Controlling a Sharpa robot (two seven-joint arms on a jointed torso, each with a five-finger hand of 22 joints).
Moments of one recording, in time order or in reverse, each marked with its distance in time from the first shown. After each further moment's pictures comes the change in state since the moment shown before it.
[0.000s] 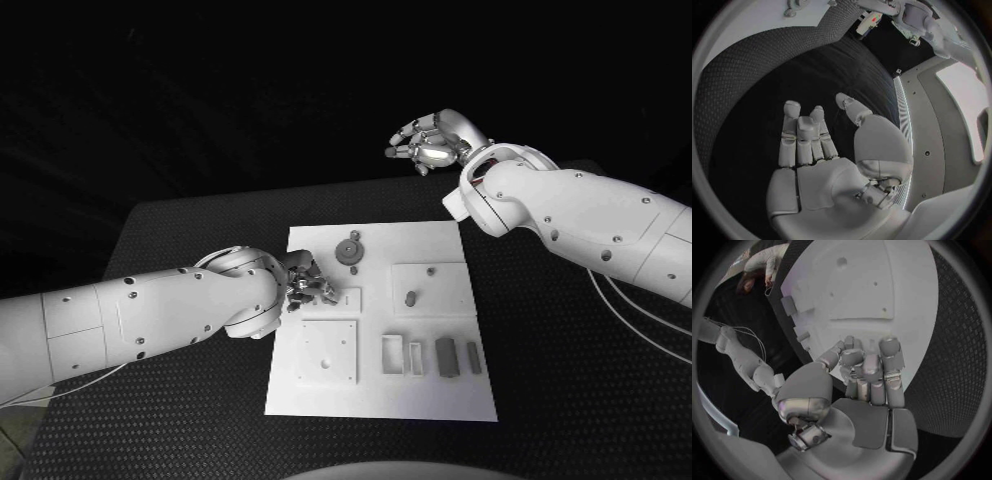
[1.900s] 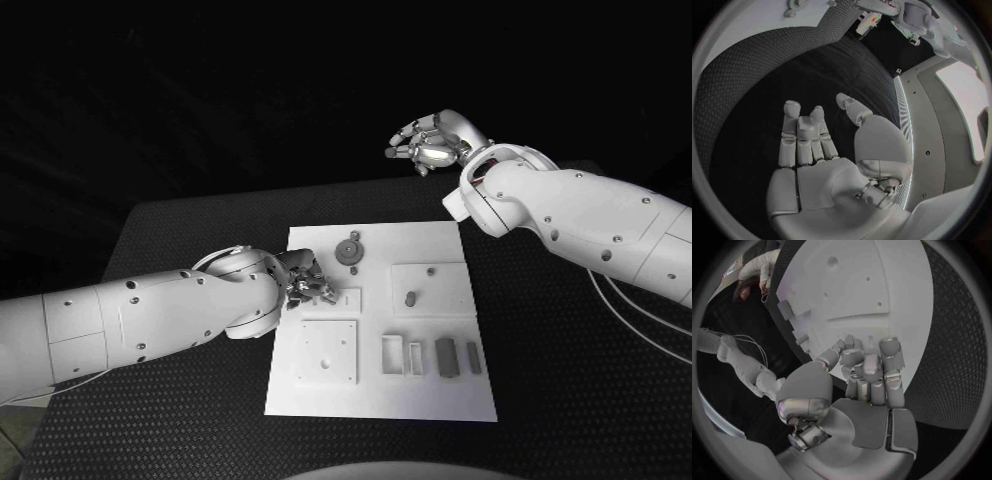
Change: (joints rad) left arm -0.002 0.002 -0.001 0.001 -0.081 -0.001 0.006; left_hand 0.031 -0.047 -0.005 0.011 -0.007 0.000 0.000 -0.007 -0.003 0.000 0.000 0.004 -0.007 -0.004 0.004 0.007 -0.014 0.000 0.003 0.001 0.000 -0.001; right arm 0.000 -0.001 0.000 -0.001 0.005 0.004 0.000; right_hand -0.008 0.000 0.000 0.000 0.000 -0.001 0.000 0.000 -0.001 -0.004 0.004 0.005 0.000 0.000 0.000 0.000 0.001 0.000 0.000 0.000 -0.003 0.000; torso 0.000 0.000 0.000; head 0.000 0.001
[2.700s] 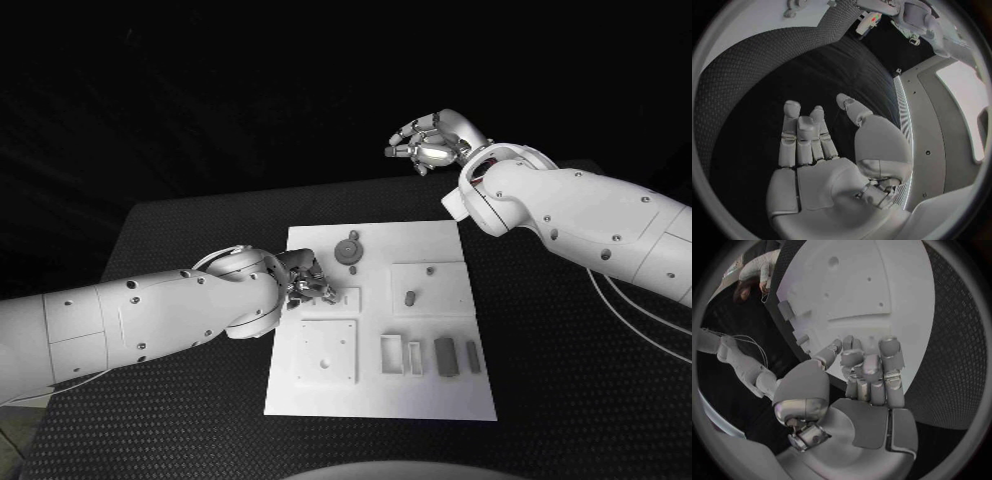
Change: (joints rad) left arm 0.000 0.003 0.000 -0.001 0.001 0.003 -0.001; left_hand -0.061 -0.097 -0.014 0.083 0.005 0.000 0.000 -0.006 -0.002 0.000 0.000 0.009 -0.001 -0.002 -0.002 0.004 -0.007 0.000 0.002 -0.003 -0.004 0.001; right arm 0.000 -0.001 0.000 0.000 0.002 0.001 -0.001; right_hand -0.009 0.001 0.003 0.003 0.000 0.000 -0.003 0.000 -0.001 0.000 0.000 0.000 0.000 0.000 0.000 0.000 0.000 0.000 -0.001 0.001 0.000 0.000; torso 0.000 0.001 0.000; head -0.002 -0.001
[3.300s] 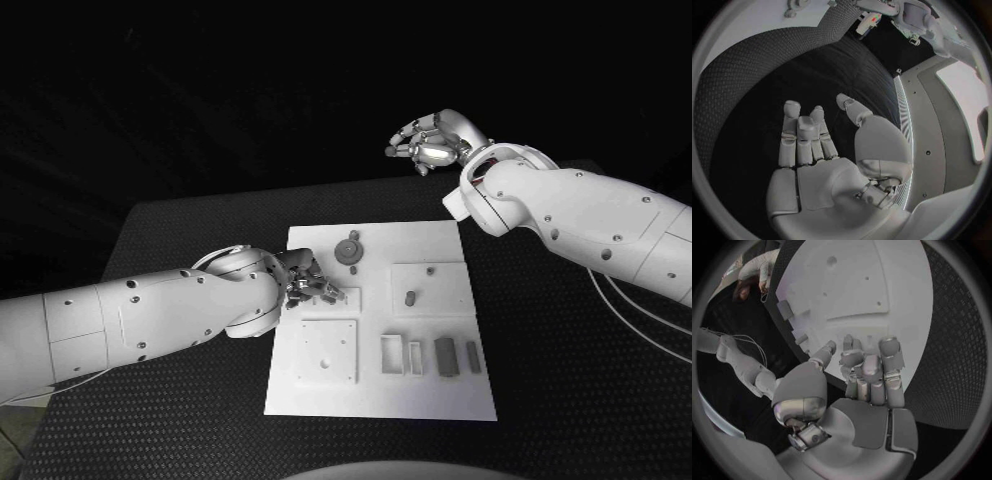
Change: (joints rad) left arm 0.000 0.000 0.000 -0.005 0.001 -0.001 -0.001; left_hand -0.071 -0.002 -0.087 0.023 0.035 0.000 0.000 0.000 0.005 0.000 0.000 0.007 0.001 -0.001 -0.001 0.011 -0.001 0.000 -0.004 -0.003 -0.004 0.000; right arm 0.000 -0.001 0.000 -0.001 0.000 0.001 0.000; right_hand -0.003 0.003 0.003 0.003 0.000 -0.001 0.005 0.000 0.000 0.000 0.000 0.000 0.000 0.000 0.000 0.000 0.000 0.000 0.000 0.000 0.000 0.000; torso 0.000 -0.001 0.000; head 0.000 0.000
